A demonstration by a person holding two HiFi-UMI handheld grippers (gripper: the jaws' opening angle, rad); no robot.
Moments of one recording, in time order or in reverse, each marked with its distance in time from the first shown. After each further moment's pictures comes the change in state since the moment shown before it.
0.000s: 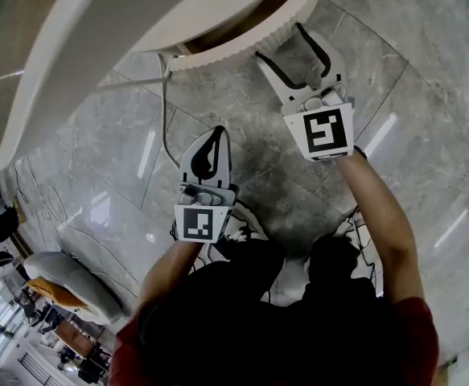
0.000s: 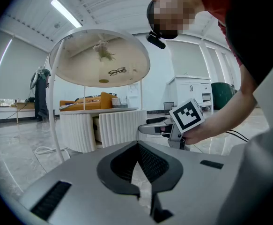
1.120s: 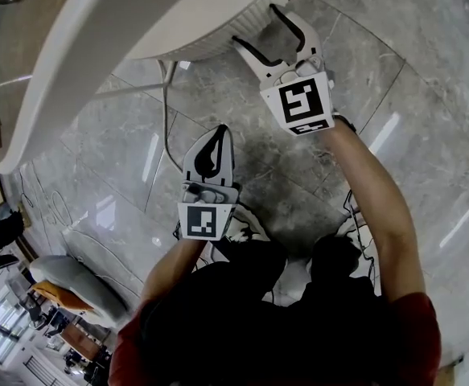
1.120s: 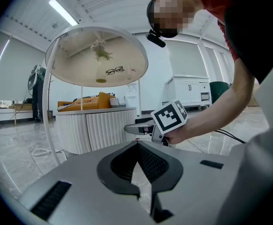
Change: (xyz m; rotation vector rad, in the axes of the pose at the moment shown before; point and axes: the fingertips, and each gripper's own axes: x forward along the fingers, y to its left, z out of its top) left arm 0.012 -0.004 0.000 0.012 0.012 -0.017; right arm 0.051 -0.003 0.014 -0.057 -0.068 0.031
